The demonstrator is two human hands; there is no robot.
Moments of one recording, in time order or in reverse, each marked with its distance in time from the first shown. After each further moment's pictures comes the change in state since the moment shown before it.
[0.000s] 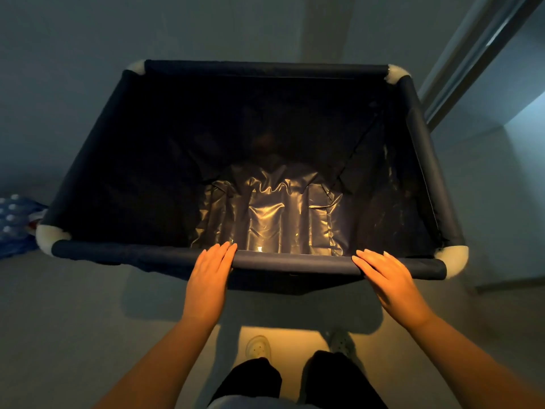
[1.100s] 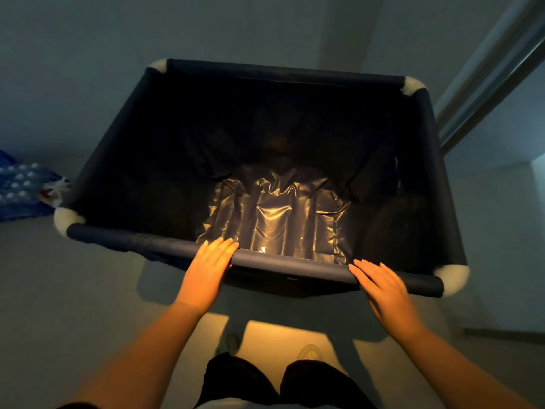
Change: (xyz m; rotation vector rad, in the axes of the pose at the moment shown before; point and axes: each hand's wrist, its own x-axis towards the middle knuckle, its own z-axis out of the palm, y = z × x) left_hand 0.050 0.107 0.026 0.035 -0.024 0.011; right_hand -0.010 0.117 -0.057 0.013 -0.036 -0.073
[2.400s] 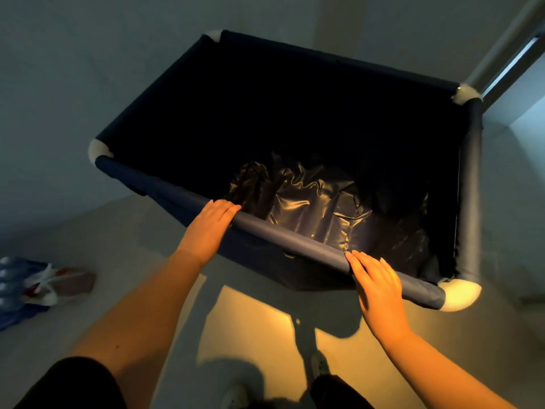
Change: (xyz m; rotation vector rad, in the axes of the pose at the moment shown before) left_hand 0.214 -0.350 -0.075 0.042 -0.025 0.350; right_hand 0.279 -0.227 0.137 -0.059 0.168 0.492
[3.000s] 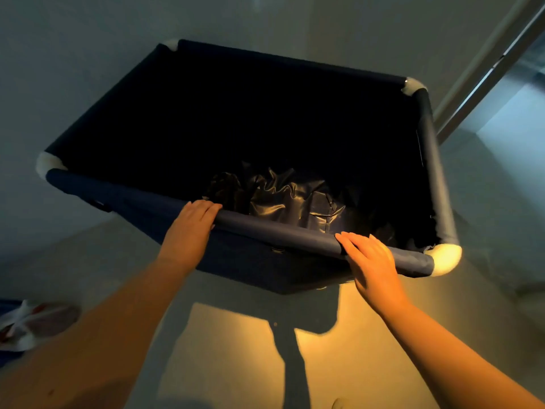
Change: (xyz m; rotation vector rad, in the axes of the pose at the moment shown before) left_hand -0.026 -0.116 -0.001 0.001 0.104 -0.003; right_hand 0.056 -0.084 0.047 -0.017 0.105 -0.141
